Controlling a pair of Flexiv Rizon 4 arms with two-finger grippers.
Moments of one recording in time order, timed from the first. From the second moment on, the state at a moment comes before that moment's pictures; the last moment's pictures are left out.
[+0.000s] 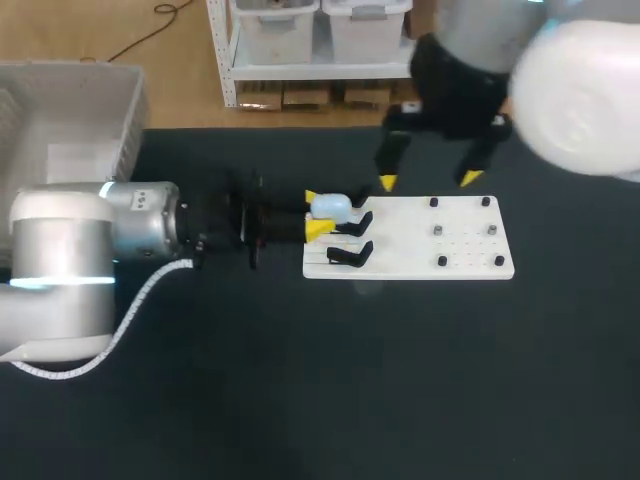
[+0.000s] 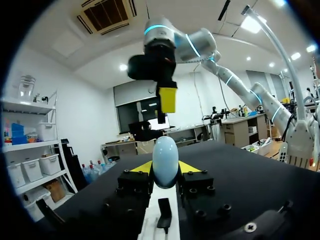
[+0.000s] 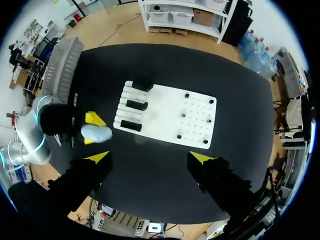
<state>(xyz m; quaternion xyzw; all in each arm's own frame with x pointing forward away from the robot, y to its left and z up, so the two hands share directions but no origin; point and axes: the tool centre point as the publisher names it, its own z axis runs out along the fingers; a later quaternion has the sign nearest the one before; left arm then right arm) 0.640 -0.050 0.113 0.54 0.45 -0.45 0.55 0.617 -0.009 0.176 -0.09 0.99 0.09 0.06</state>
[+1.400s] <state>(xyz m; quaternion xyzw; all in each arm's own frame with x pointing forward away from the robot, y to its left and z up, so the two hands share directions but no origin) 0.710 0.232 0.212 0.38 0.70 -0.16 0.59 0.601 -0.031 0.175 -0.09 0.98 0.13 0.14</state>
